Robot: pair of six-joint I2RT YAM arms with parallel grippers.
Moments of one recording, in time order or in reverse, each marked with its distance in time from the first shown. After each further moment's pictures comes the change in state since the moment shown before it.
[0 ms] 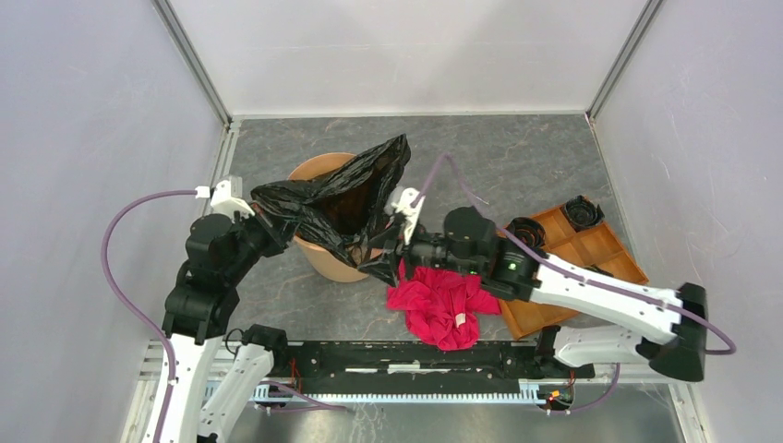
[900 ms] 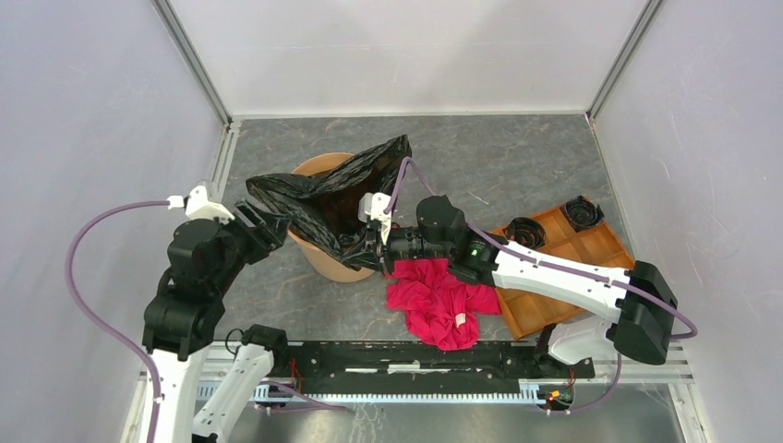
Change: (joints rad) left arm 0.000 -0.012 0.168 -0.210 -0.179 -0.045; right arm -0.068 0.172 -0.002 0.208 -0.258 -0.122
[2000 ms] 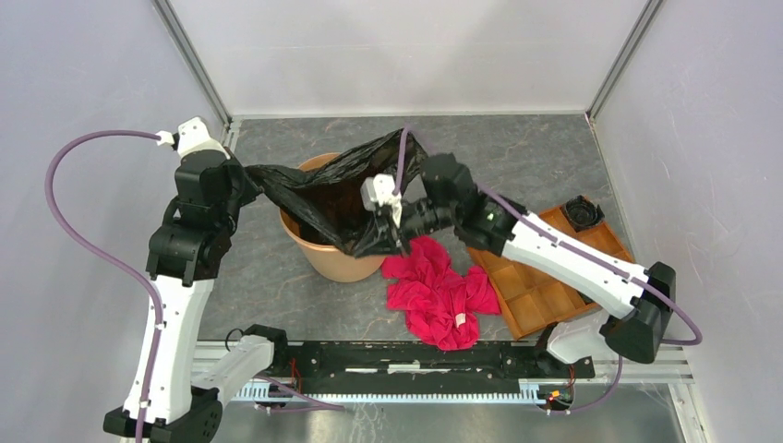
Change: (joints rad) left arm 0.000 0.359 0.271 0.072 -0.336 0.206; right arm -0.144 0.048 0.351 -0.478 -0.369 -0.250
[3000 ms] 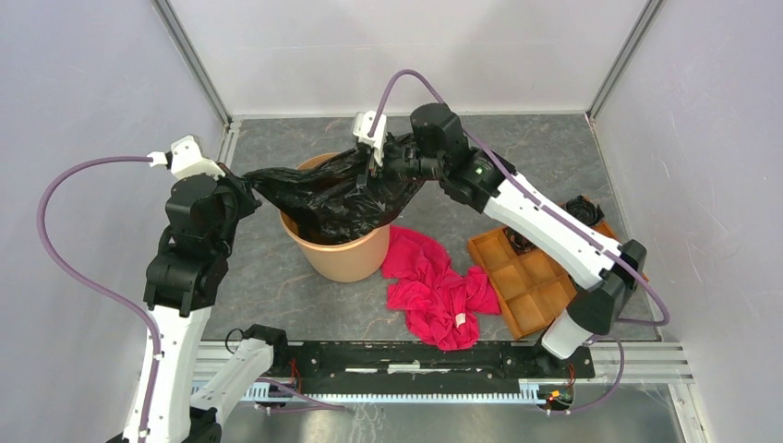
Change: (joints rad) left arm 0.000 -0.138 -0.125 0.094 0.052 0.000; right arm -0.082 0.182 0.308 -0.118 0.389 -0.117
